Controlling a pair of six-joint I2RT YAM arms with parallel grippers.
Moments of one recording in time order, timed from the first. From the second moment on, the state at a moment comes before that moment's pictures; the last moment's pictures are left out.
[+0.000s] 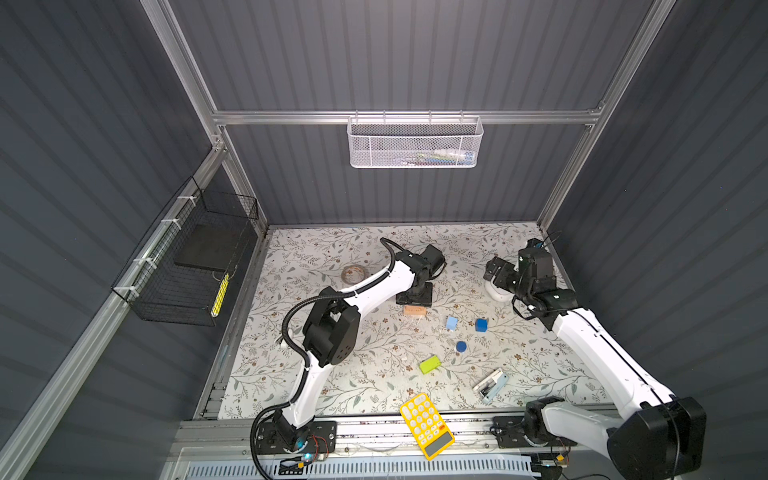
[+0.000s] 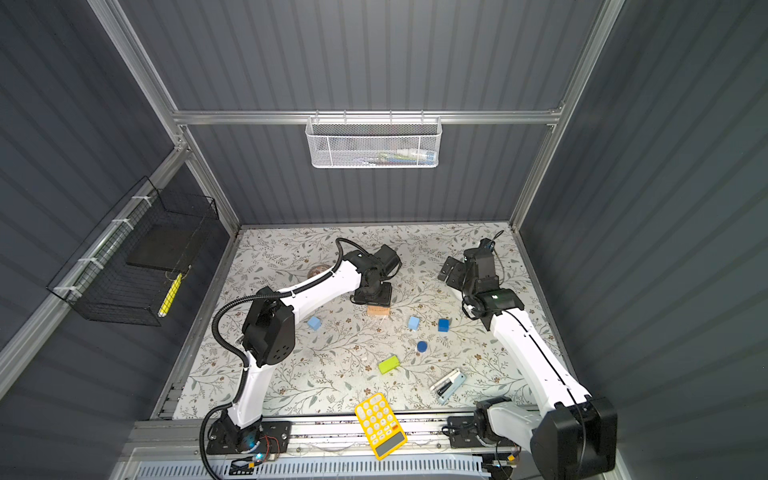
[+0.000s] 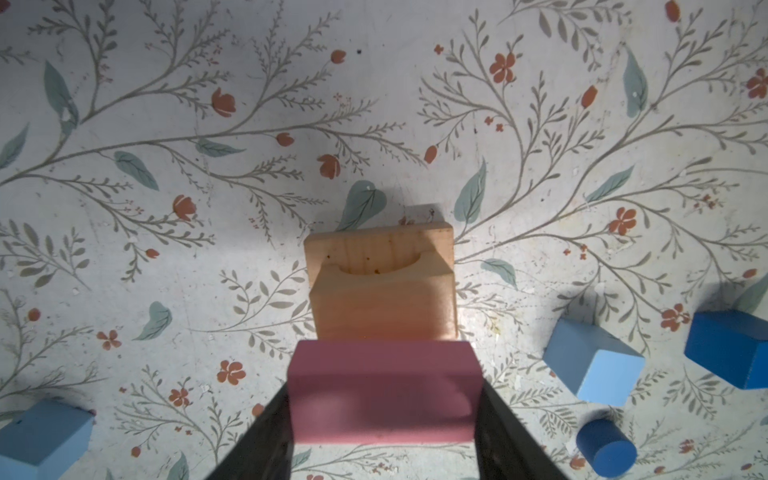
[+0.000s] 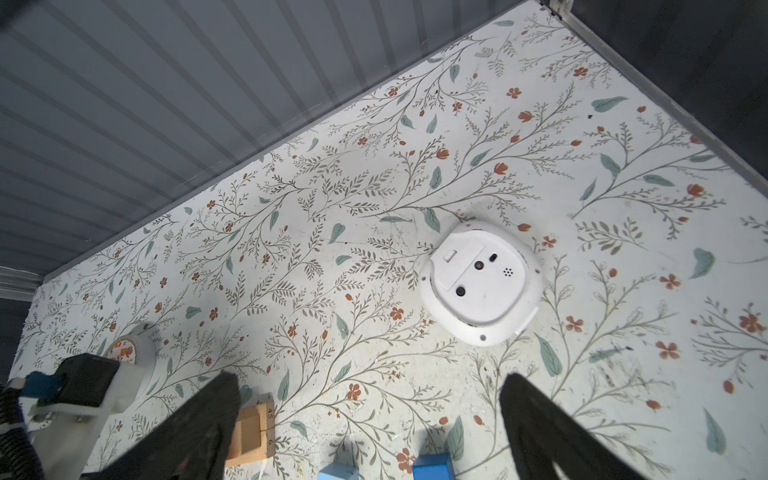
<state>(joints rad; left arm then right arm) -0.82 2.19 1.92 -1.08 -0.07 -0.61 0.20 1.16 0.95 -0.41 0.16 0.55</state>
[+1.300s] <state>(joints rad) -0.82 2.24 1.99 -1.05 -0.12 -0.71 0.19 1.20 0.94 -0.40 0.10 0.56</state>
